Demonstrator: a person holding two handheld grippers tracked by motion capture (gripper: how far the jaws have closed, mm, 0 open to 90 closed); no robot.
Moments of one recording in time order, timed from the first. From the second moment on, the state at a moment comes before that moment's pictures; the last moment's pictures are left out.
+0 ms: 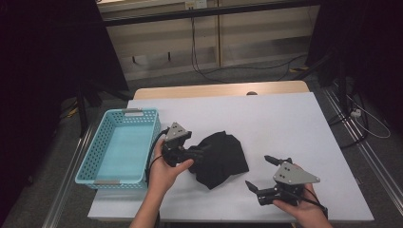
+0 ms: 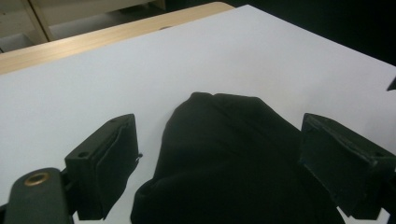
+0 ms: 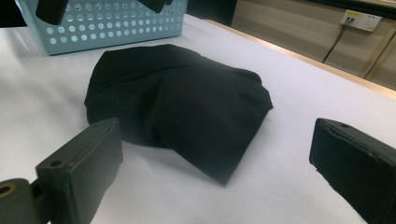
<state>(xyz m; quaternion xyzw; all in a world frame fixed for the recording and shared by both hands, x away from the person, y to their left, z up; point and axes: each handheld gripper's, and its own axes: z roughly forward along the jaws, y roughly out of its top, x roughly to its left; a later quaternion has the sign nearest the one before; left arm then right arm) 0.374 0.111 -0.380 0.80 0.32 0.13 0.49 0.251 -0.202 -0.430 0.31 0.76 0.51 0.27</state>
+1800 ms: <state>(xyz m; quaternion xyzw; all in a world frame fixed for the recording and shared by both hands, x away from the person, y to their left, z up) 0.358 0.115 -0.384 0.81 0.31 0.15 0.48 0.312 -0.159 -0.459 0.31 0.83 0.43 0.15</state>
